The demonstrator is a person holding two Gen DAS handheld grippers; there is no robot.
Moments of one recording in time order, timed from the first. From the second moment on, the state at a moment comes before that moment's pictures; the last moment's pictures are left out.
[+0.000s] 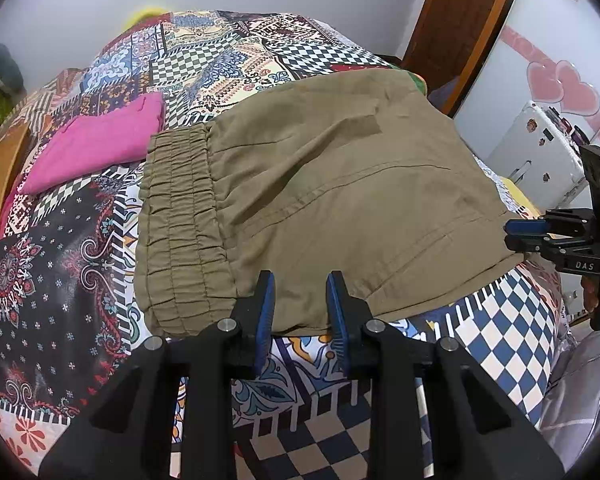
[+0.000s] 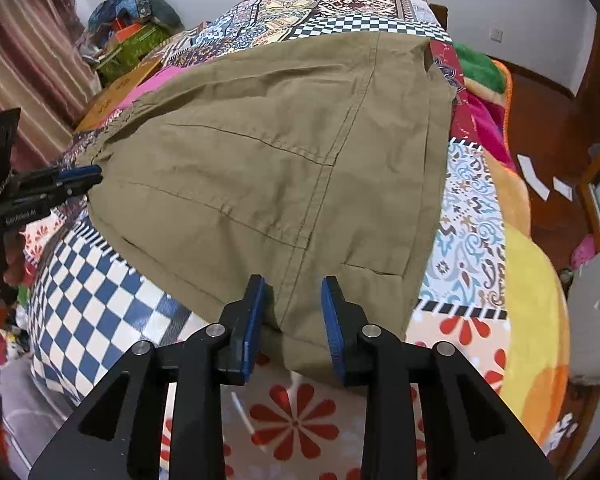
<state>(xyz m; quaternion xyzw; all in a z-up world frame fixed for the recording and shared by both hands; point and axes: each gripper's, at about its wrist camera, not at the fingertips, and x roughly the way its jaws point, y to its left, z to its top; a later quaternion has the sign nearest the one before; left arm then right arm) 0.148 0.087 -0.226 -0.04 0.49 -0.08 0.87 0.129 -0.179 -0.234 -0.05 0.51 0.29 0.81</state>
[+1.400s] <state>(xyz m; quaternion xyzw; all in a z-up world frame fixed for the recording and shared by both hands) 0.299 0.194 -0.240 -0.13 0.52 0.01 0.84 0.298 -0.211 -0.192 0.03 0.45 0.21 0.87</state>
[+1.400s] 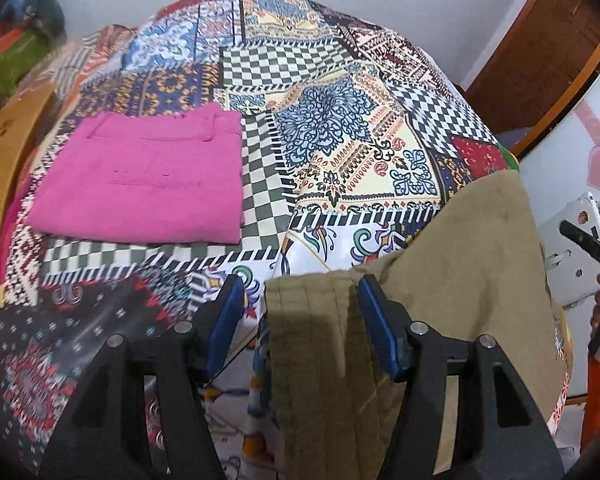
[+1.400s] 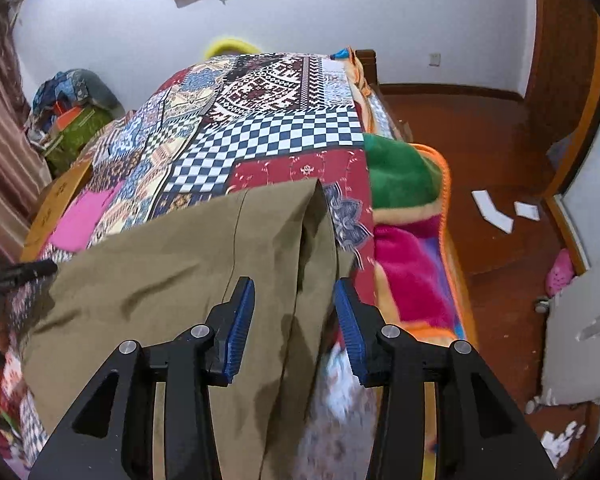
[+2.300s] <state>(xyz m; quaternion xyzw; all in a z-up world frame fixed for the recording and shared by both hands) 0.302 0.179 -0.257 -0.12 0.50 0.01 0.86 0.351 -0.146 -0.214 -0.09 0.44 0.21 0.87</state>
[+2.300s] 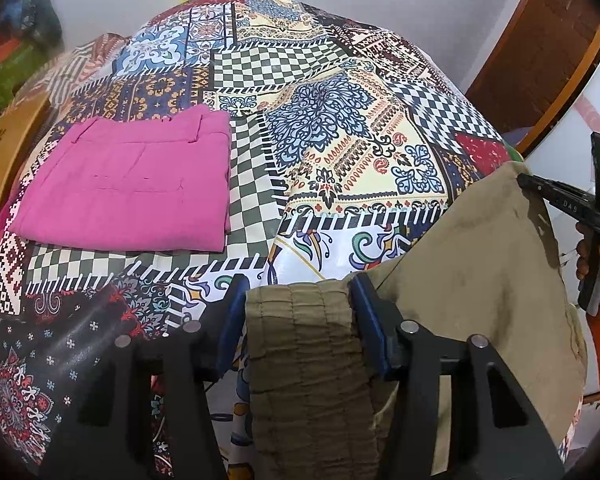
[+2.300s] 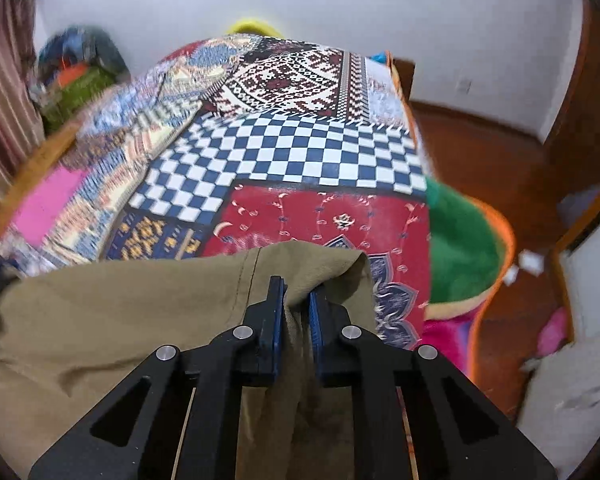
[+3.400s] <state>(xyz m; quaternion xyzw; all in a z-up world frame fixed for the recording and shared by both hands) 0.304 0.174 -0.261 -0.09 0.49 0.03 0.86 0.333 -0.227 -0.228 -0.10 0.48 0.10 0.87</state>
